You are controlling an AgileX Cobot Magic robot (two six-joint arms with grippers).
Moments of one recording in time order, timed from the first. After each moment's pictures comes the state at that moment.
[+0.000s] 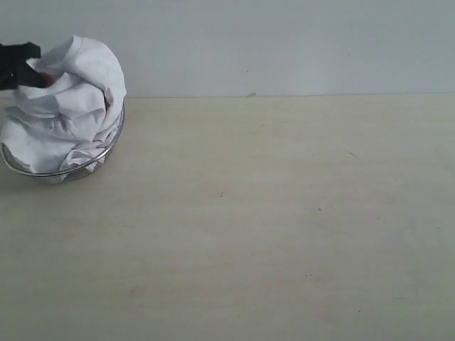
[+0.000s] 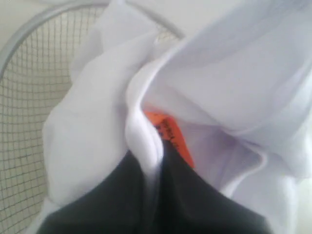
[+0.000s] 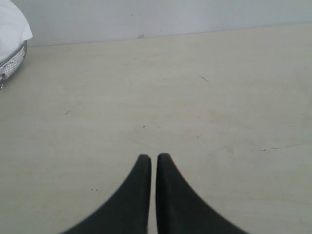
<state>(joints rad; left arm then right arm) 0.27 2.19 -1.80 -0.78 0.81 0.62 0.15 0.11 0.00 -0.05 0.27 0.26</state>
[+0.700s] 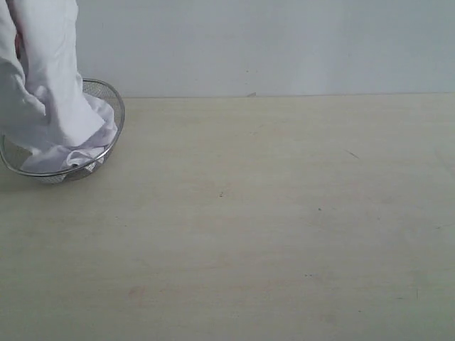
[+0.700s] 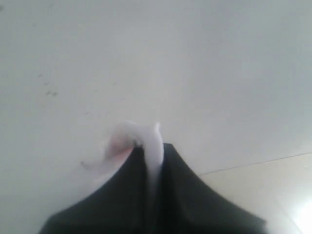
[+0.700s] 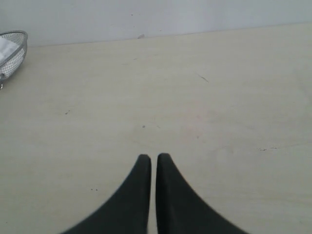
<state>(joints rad) 0.27 1.69 -1.87 -1.15 0.96 0.71 0.15 0.11 0.00 -0.05 0.27 0.26</state>
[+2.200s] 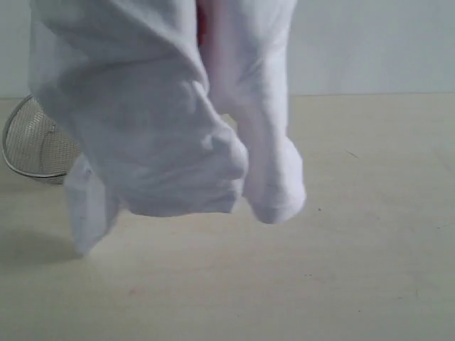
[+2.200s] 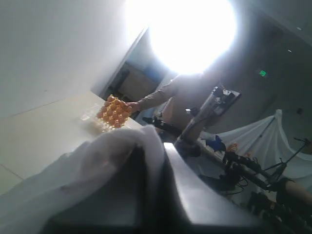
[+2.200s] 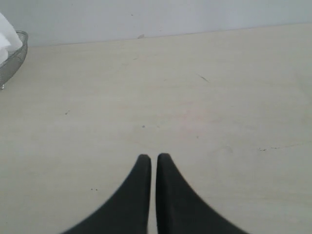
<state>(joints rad) -0.30 1.38 -1.84 -1.42 1.11 0.48 0.15 0.11 0.00 -0.05 0.27 0.26</state>
